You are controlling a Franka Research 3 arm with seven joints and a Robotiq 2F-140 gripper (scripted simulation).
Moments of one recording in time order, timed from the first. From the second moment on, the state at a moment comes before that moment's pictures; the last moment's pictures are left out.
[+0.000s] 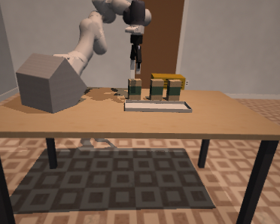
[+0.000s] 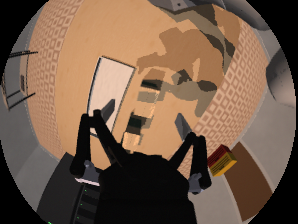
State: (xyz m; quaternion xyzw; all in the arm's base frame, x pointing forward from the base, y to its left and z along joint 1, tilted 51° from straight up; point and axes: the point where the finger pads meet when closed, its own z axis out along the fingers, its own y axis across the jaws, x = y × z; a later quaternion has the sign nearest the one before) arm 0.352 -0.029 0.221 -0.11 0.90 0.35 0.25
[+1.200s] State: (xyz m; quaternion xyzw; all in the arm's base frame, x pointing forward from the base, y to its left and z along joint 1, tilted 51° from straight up) arm 0.352 -0.029 0.221 -0.11 0.90 0.35 0.24
